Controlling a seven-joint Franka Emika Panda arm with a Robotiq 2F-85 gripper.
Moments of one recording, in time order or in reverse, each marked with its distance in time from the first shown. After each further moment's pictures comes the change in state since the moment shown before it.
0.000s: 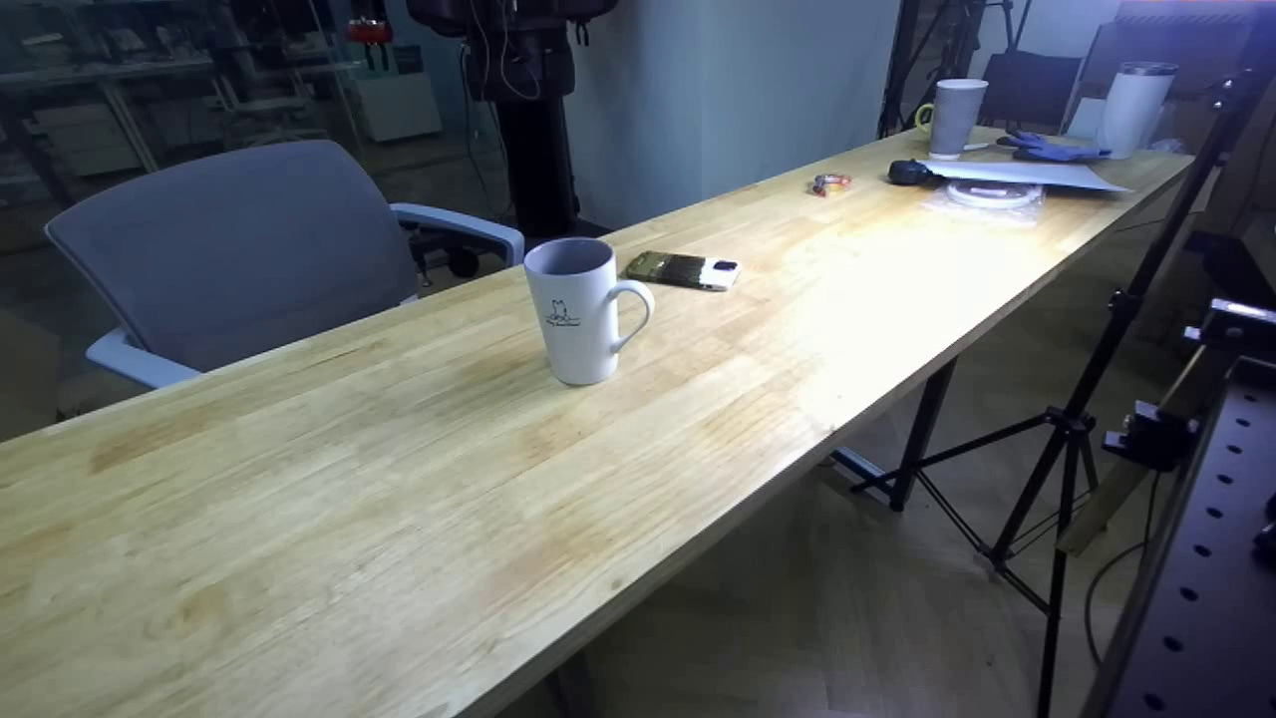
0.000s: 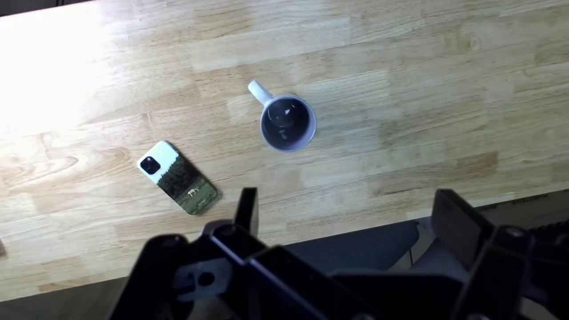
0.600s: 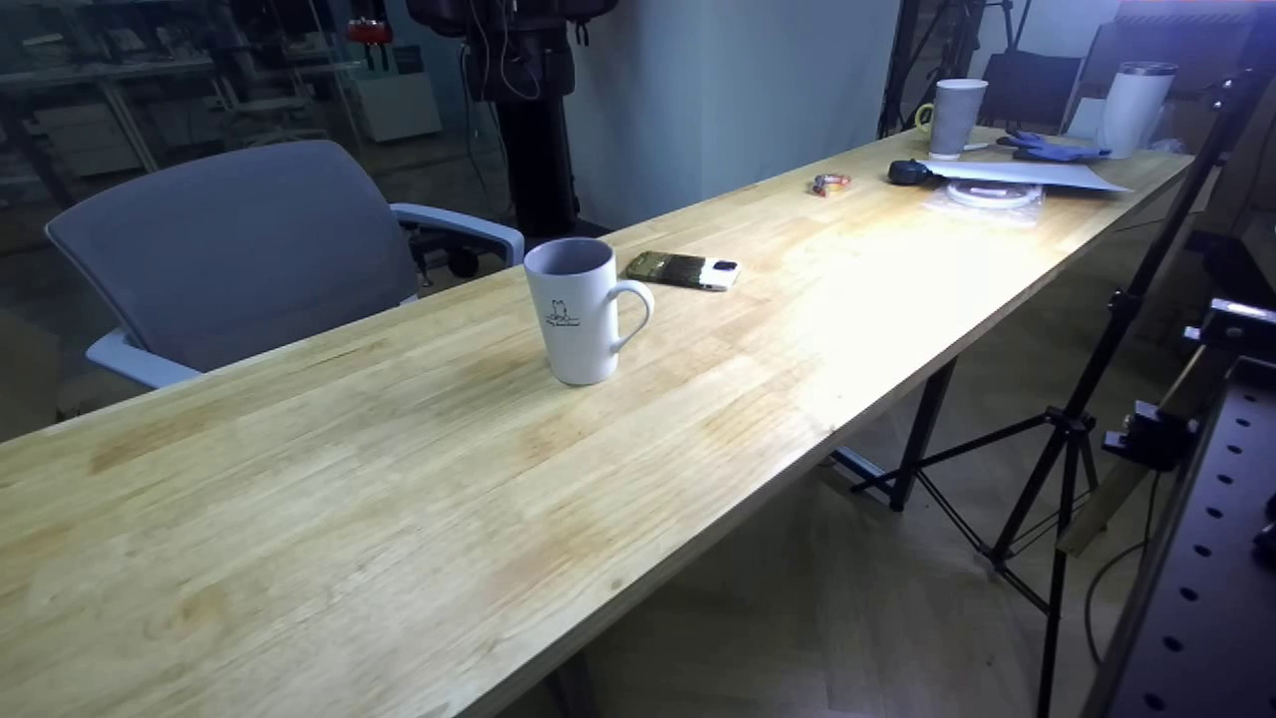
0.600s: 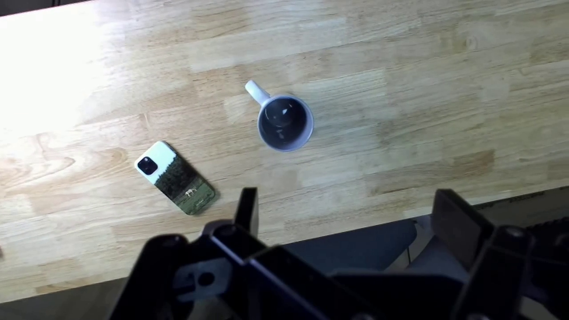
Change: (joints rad) arm 0.000 0.000 -0.002 0.002 0.010 -0.001 -0.001
